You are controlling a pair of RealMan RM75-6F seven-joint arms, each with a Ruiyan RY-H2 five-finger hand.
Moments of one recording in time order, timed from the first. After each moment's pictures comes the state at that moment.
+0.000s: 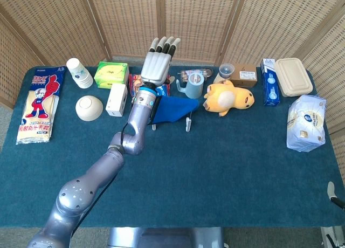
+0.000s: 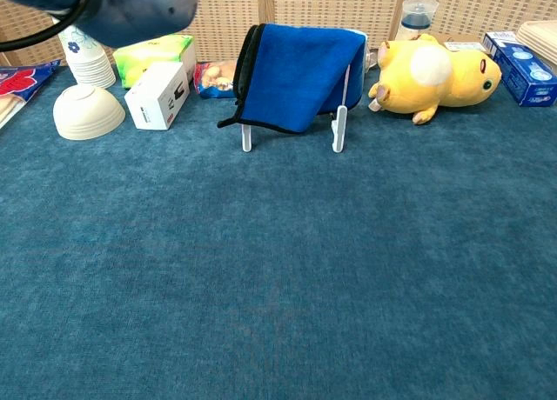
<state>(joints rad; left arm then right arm) -1.48 -1.98 -0.52 -0.37 0.94 0.75 0.17 -0.08 -1.01 0.12 -1.69 -1.34 1.53 0.15</state>
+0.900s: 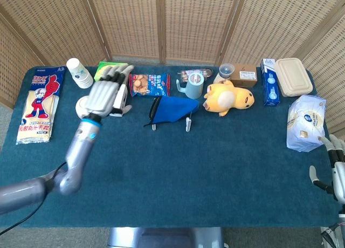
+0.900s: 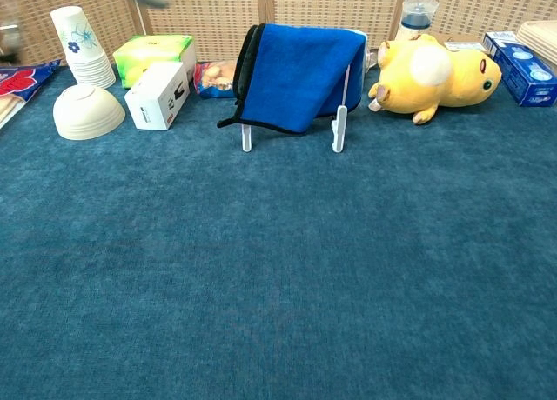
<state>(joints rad) -0.86 -1.34 -0.35 -1.62 0.91 1.10 0.35 0.05 -0.99 0.16 -1.75 -1.36 1.43 0.02</state>
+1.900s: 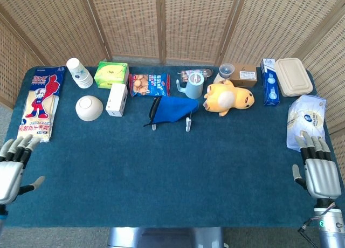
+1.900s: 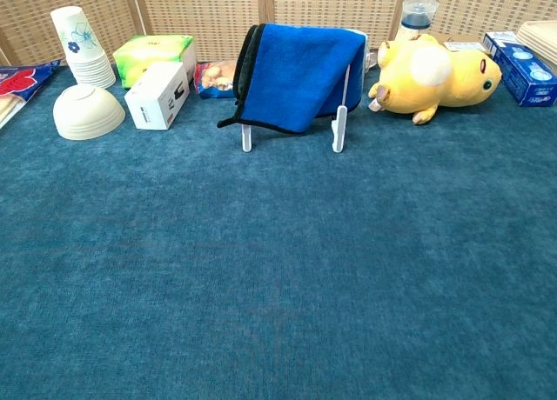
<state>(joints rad) -0.16 -1.01 0.12 -1.87 1.47 1.63 0.23 0.10 -1.12 0.13 -1.77 -1.38 1.45 -0.29</state>
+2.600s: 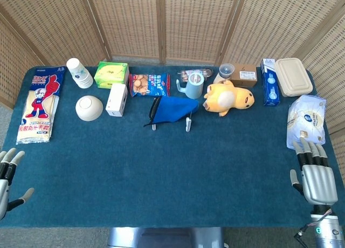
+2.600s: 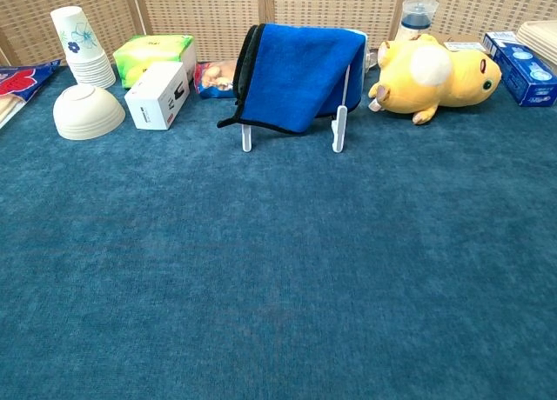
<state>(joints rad) -0.01 -1.10 0.09 -1.77 1.55 1.71 0.19 0.08 -1.15 0.10 -1.75 -1.42 1.49 -0.29</state>
